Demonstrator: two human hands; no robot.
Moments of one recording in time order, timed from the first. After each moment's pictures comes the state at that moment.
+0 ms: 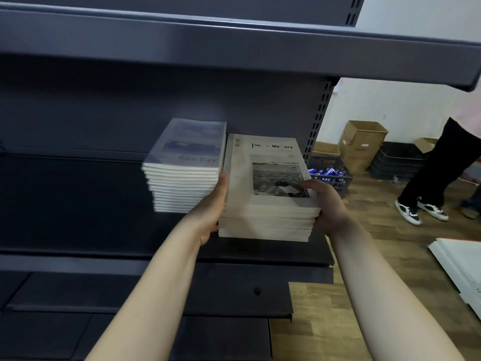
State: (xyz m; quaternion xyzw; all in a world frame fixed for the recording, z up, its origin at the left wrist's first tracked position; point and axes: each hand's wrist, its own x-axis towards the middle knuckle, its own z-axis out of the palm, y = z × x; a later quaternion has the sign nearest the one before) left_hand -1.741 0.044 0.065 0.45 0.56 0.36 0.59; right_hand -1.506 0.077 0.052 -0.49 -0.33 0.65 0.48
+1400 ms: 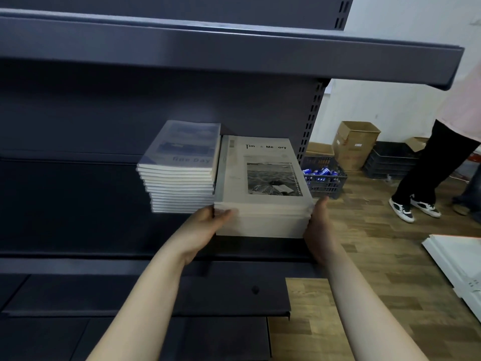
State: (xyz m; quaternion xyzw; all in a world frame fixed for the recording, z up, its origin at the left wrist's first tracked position) left_hand -1.761 0.018 0.036 0.56 0.50 0.36 0.55; right_hand -1.508 0.041 -0.007 -0.50 -0.38 0.53 0.57
